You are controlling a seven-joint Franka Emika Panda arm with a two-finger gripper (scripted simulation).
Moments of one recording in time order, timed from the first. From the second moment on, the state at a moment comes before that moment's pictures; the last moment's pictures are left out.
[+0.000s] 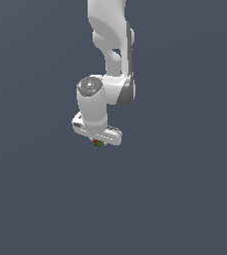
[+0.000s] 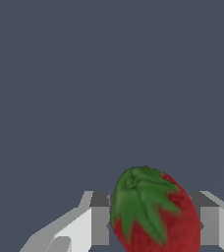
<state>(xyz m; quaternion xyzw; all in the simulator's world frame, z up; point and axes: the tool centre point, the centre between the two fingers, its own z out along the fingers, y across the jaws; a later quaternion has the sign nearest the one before) -0.007 -0.065 0.117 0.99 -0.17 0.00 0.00</state>
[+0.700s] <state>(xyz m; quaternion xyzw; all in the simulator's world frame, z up) 0.021 -0.077 0.227 0.99 -0.17 0.00 0.00</state>
